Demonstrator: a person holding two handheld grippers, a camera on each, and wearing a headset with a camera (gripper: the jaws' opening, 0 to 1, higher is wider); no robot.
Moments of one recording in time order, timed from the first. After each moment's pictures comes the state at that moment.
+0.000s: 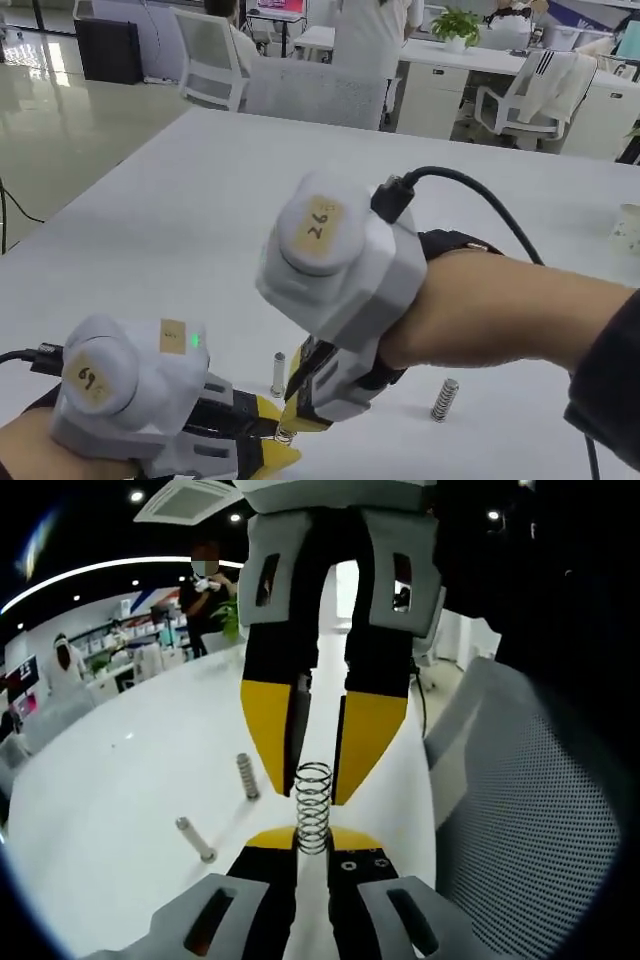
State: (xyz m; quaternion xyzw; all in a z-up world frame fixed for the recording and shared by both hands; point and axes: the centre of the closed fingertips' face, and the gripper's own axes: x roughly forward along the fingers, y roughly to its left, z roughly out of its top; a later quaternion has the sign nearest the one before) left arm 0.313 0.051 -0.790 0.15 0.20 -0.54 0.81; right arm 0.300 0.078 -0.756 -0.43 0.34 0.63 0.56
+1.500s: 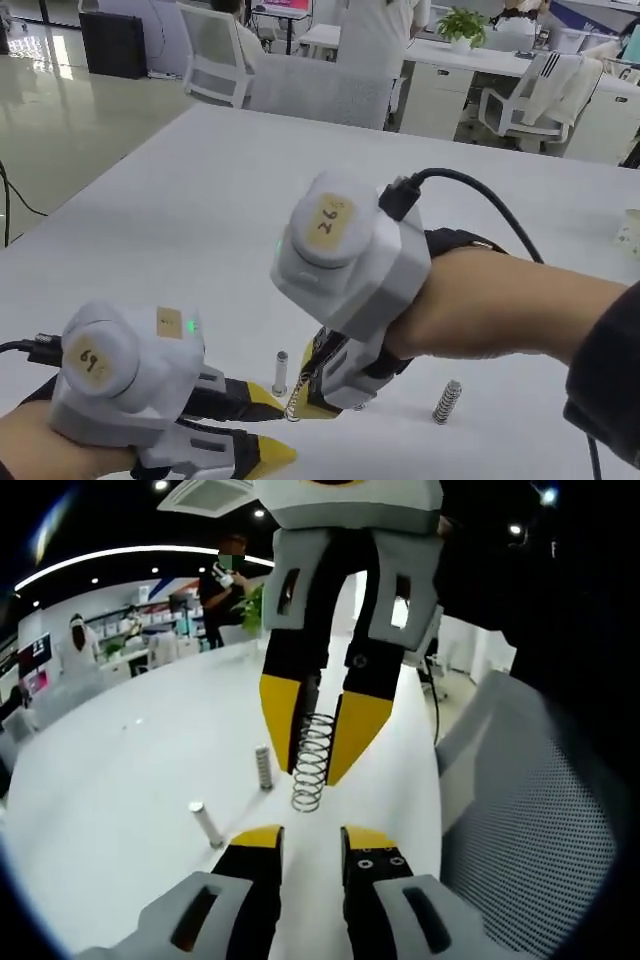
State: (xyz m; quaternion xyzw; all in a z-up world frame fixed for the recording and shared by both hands) left arm 0.323 0.067 -0.791 0.12 0.22 -0.50 0.83; right arm 0.320 0.074 -0.758 -0.43 0.35 0.61 0.57
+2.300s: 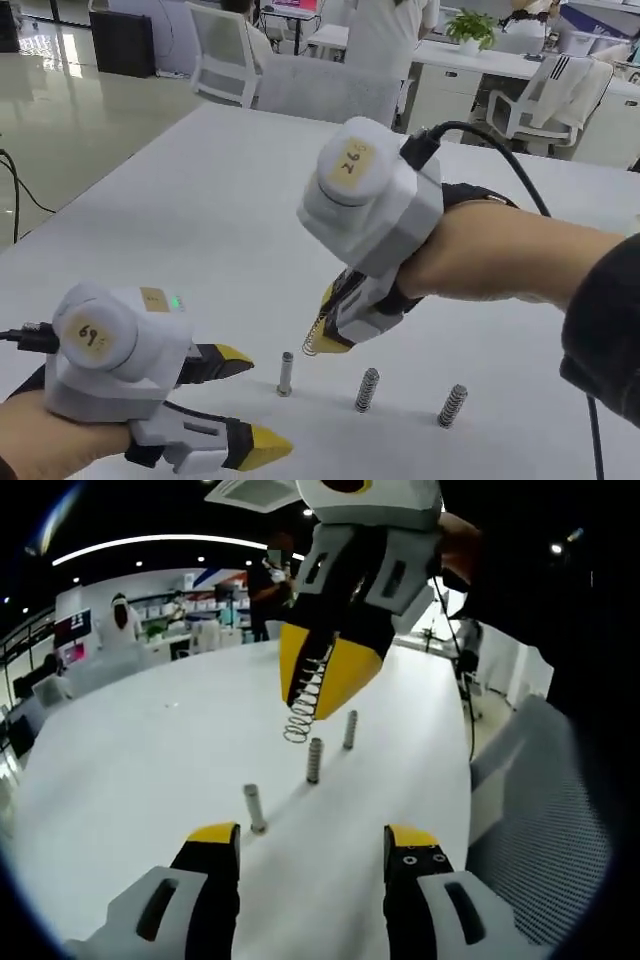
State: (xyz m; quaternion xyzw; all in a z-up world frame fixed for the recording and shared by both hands) left arm 0.347 0.094 -0.790 0.08 0.23 -0.43 0.87; right arm 0.375 0.080 -0.743 -0.43 0.34 0.57 0.61
